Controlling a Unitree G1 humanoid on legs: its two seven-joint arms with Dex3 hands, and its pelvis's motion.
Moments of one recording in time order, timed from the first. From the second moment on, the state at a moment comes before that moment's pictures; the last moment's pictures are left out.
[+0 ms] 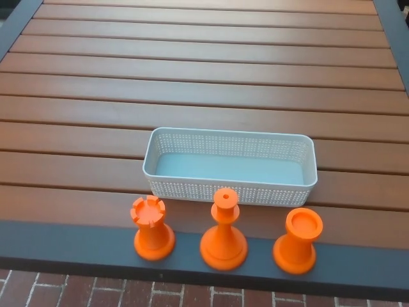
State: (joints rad) left_arm 0.44 0.14 0.04 0.90 0.11 -0.34 0.20; right_arm 0.40 -0.21 0.07 0.69 -0.21 -0.33 -0.12
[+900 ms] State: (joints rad) left_arm 0.42 0.13 0.07 0.98 0.11 -0.55 0.26; right_arm 0.40 -0.20 0.02 0.66 -0.19 -0.52 -0.17
